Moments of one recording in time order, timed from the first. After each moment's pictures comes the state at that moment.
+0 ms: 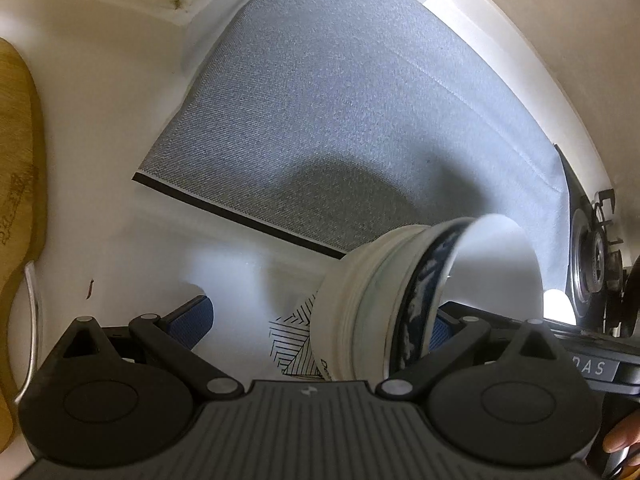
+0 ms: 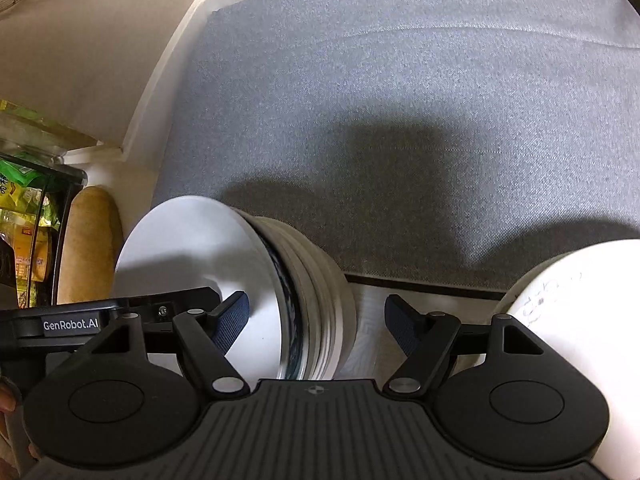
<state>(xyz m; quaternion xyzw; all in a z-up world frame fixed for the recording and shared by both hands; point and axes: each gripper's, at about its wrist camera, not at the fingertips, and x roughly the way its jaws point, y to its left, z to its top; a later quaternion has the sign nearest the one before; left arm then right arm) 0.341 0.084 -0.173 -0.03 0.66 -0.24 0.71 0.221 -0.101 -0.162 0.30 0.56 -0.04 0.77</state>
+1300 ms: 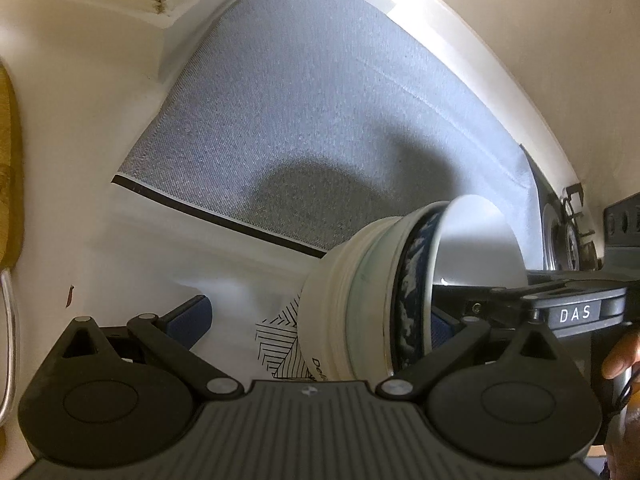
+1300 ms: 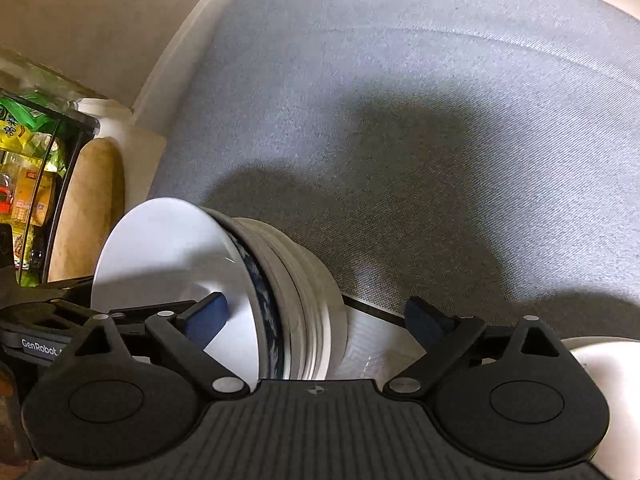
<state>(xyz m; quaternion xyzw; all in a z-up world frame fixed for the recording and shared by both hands) 0.325 0.108 -0.170 -0.06 0.62 -0.29 0.72 0.254 -0.111 -0.174 0.25 0.60 0.03 0.76</state>
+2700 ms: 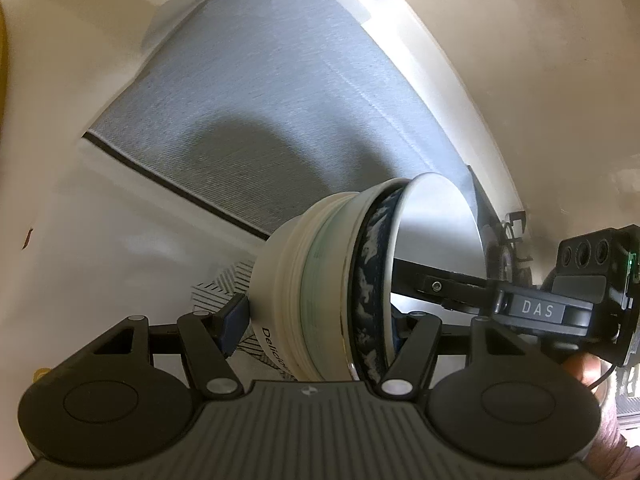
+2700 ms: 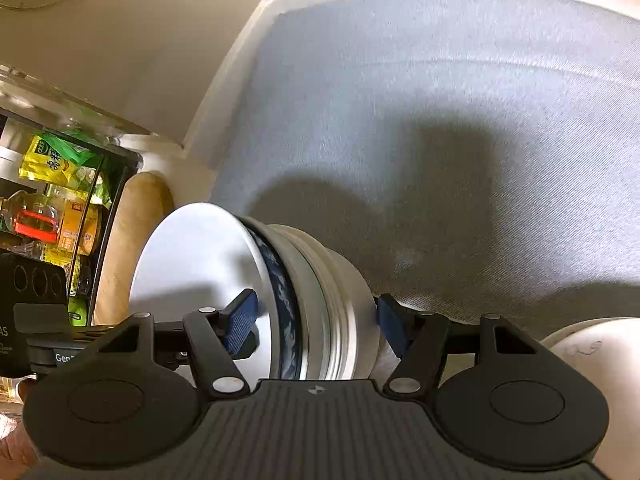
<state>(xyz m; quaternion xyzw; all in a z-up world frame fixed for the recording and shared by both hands) 0.320 0.126 -0.163 -0.16 0.64 -0.32 0.68 0.233 -0.123 -0.144 0.30 0.55 0.05 0.78</state>
